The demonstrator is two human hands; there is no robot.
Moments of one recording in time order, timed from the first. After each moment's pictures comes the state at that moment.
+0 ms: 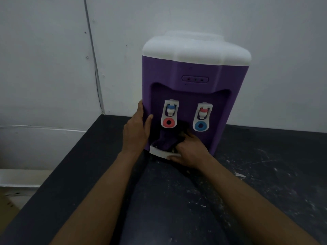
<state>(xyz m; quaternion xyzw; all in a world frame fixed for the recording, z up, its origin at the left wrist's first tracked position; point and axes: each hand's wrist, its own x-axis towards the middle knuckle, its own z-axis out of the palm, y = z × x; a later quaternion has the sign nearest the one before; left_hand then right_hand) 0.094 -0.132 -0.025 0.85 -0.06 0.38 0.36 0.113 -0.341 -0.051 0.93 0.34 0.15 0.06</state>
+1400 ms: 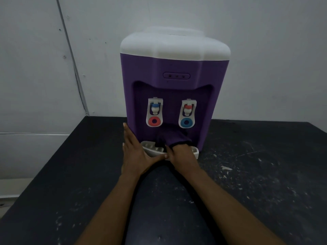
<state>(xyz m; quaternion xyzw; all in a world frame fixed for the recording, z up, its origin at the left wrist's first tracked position) 0.076 -0.175 -0.098 0.86 -0.01 0.21 0.46 0.088 -0.344 -0.077 0.96 0.14 0.09 -0.24</state>
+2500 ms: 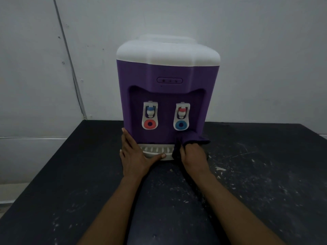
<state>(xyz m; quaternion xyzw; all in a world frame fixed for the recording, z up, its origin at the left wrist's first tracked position) 0.069 -0.192 -0.096 0.89 0.05 0.22 0.40 0.084 -0.388 -0.081 0.95 0.06 0.17 -0.25</state>
